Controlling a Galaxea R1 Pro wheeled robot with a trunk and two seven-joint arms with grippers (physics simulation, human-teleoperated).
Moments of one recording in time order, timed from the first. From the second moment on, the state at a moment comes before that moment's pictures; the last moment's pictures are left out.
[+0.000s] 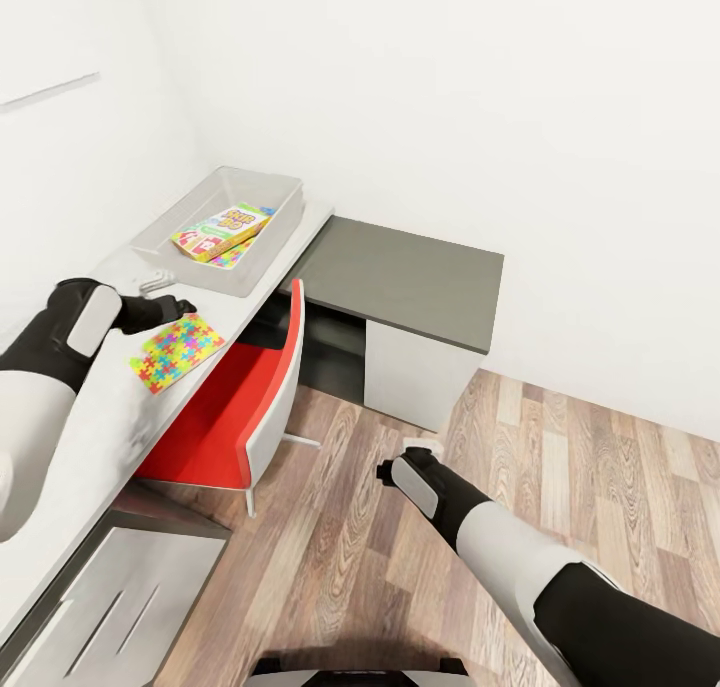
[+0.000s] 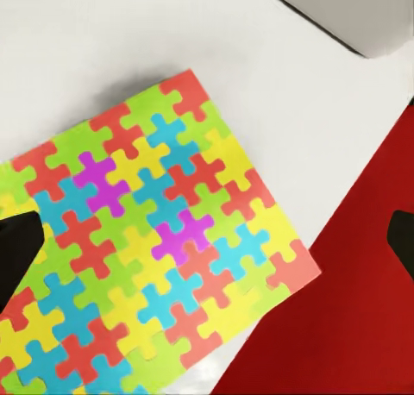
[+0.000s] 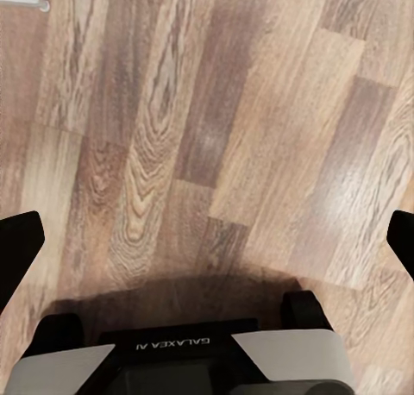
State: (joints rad) left arm -1.32 0.36 -0.15 -0.72 0.64 0.83 0.16; right arm -0.94 0.17 0.60 -0.42 -0.83 0.46 -0.53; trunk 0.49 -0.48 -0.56
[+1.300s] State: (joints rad) left arm -1.31 0.39 -0.28 -0.71 0.54 0.70 -0.05; right arm -0.94 0.17 0.60 -0.42 -0.83 0.46 -0.53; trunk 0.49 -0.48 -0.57
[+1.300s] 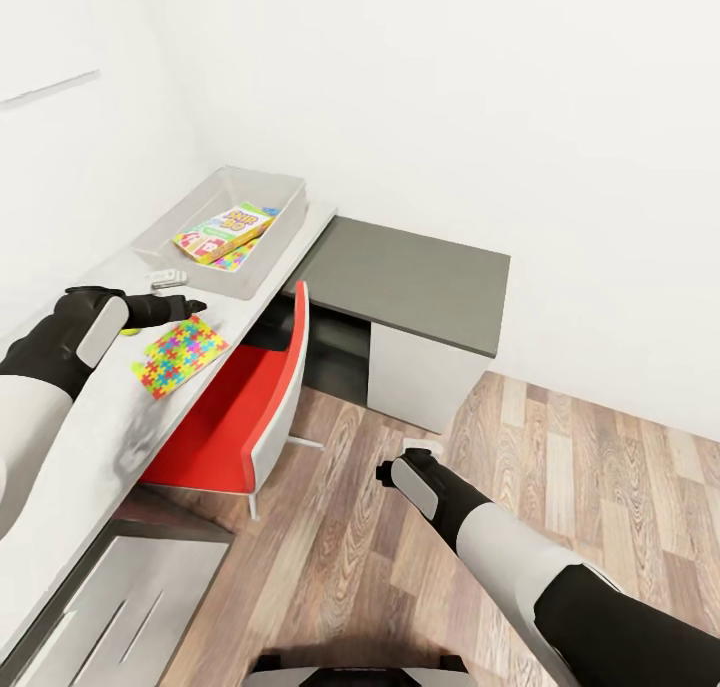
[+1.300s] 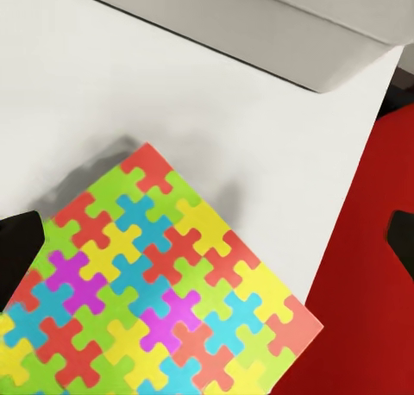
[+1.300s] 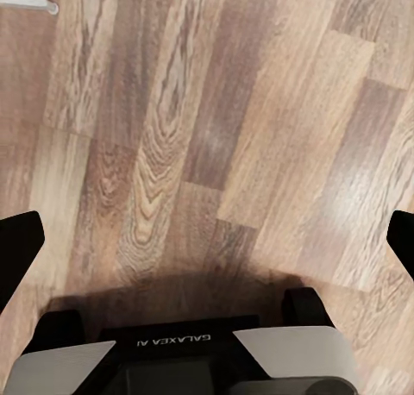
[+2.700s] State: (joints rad) left arm -1.30 0.38 -0.28 -0.64 0.51 0.60 -0.03; right arm -0.94 0.17 0.60 -0.42 -0.83 0.47 -0.52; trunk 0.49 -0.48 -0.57
